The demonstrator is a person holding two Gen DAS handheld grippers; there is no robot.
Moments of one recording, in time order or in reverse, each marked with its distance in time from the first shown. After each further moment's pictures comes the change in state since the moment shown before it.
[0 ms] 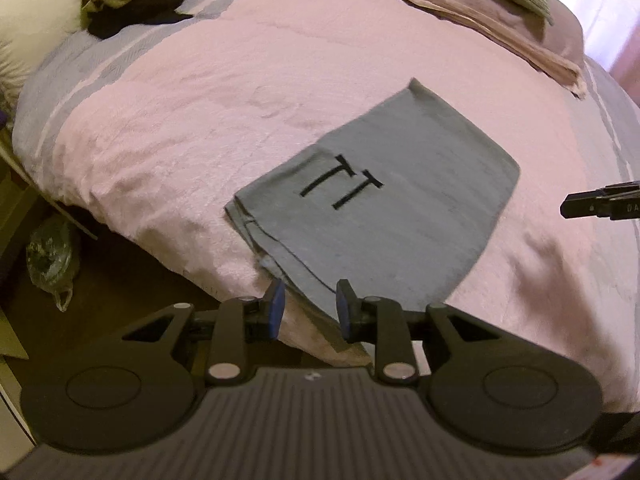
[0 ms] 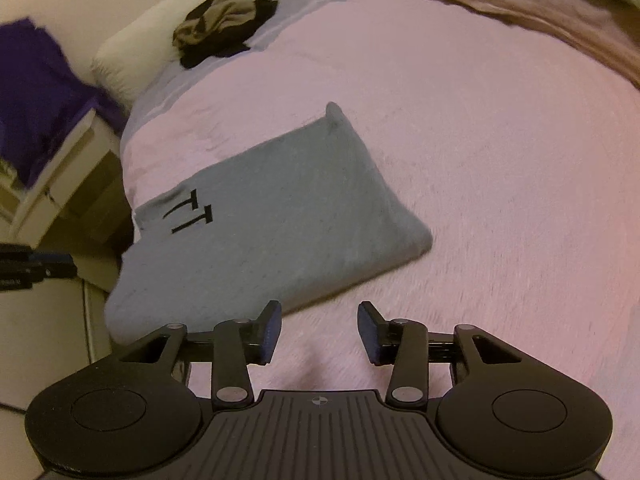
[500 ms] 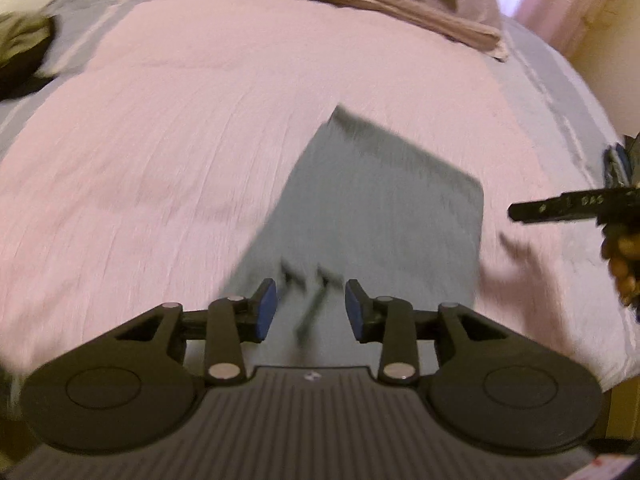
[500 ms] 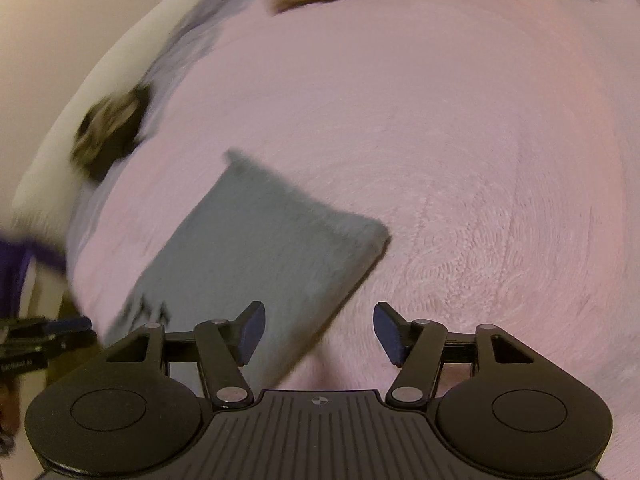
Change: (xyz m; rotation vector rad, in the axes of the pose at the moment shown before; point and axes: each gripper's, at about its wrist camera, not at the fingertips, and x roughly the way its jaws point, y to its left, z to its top) left arm 0.095 -0.002 0.121 0.296 0.022 -0.278; right arm 0.046 -0.029 0.014 0.546 -0.163 -0.119
